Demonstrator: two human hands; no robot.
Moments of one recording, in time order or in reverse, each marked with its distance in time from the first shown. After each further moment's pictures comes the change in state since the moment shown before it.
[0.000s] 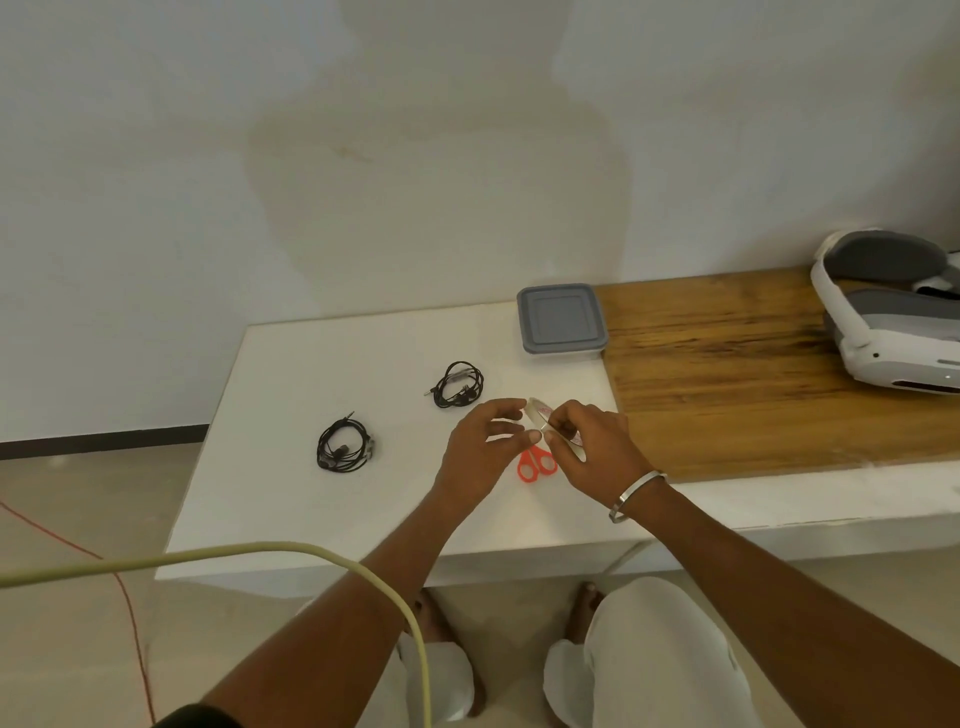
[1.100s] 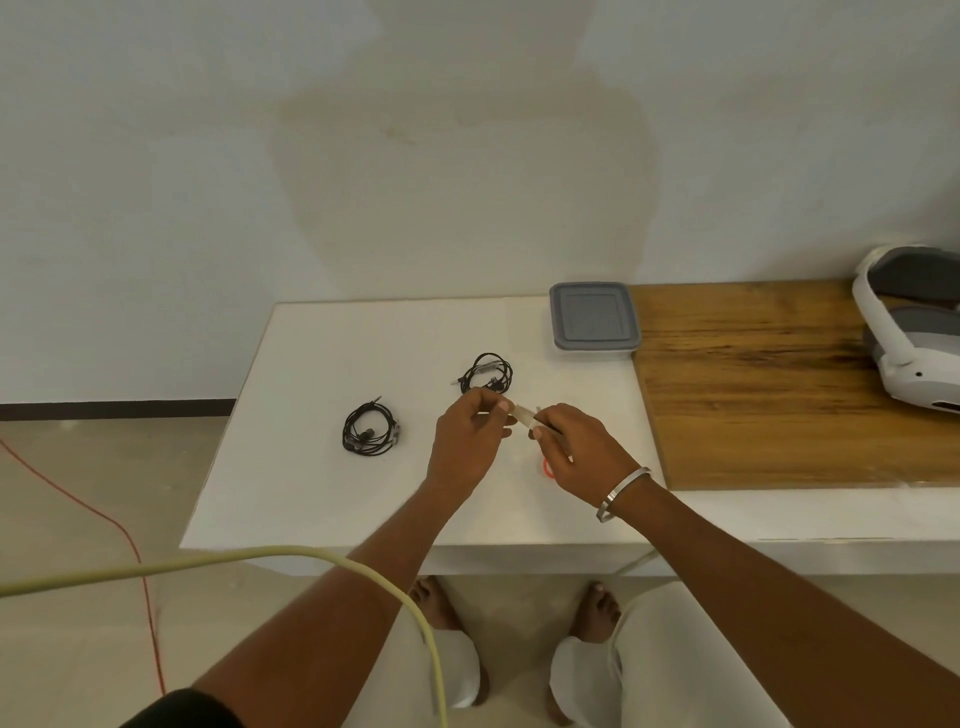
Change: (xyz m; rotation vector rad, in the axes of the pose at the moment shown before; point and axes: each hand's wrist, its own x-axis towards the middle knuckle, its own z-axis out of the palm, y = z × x) left_hand -0.005 -0.005 -0.037 -0.074 0.210 -0.021; right_hand 0.013 -0.036 0.027 0.054 -0.140 -0.076
